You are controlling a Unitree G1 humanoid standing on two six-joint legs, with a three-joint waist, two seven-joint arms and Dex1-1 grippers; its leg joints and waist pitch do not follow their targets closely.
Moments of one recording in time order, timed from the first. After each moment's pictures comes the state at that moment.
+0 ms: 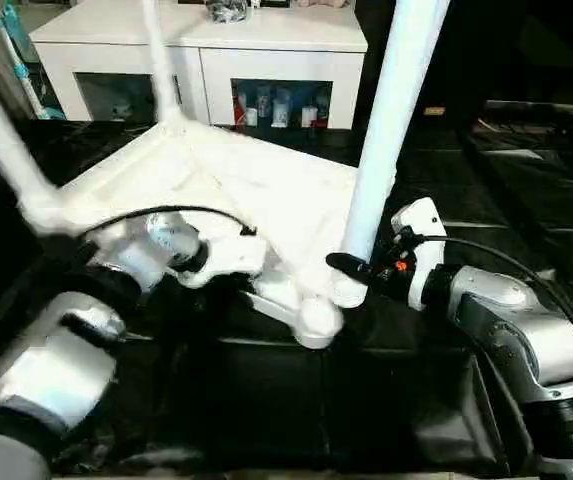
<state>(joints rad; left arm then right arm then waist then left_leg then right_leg) -0.93 0.39 -0.51 1.00 0.15 -0.07 -1.27 -0.36 -0.35 0.07 -0.05 0.35 0.62 0.64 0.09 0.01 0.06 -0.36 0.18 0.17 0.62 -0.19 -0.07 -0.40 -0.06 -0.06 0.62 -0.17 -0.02</state>
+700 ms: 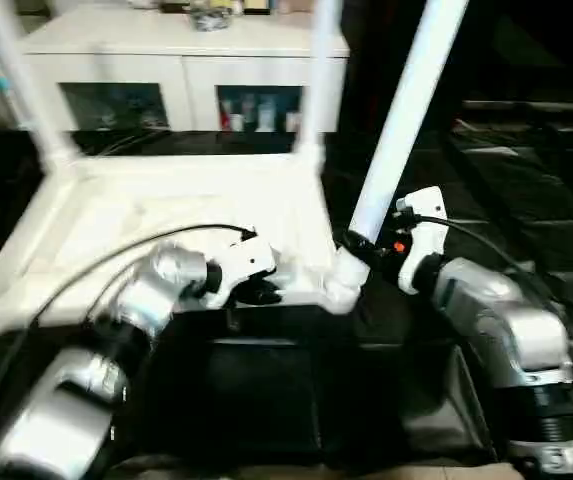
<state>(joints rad) -0.63 0.35 -0.34 0.57 0.10 0.20 -0.99 -0.41 -0.24 0.01 0.06 0.32 0.59 0.47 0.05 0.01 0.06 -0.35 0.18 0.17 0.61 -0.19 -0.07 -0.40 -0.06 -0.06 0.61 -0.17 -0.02</state>
